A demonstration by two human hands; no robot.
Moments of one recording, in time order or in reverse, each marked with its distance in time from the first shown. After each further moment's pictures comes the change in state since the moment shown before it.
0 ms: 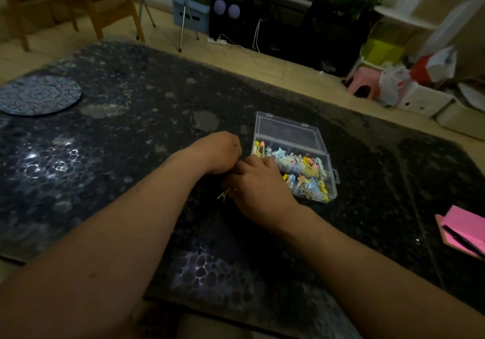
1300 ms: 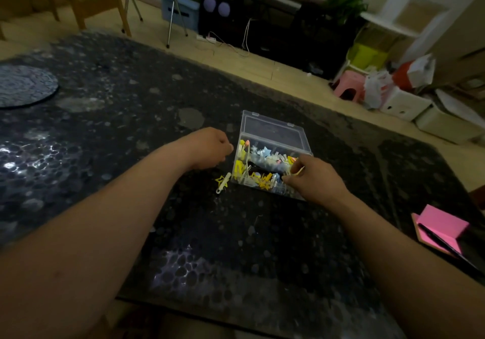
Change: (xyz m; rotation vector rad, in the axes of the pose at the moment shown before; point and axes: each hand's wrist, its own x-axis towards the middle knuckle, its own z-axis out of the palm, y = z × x) left_hand 0.012 -0.008 0.008 -0.336 -0.020 -0.020; right_hand -0.049 0.117 -0.026 0.192 -0.182 0.811
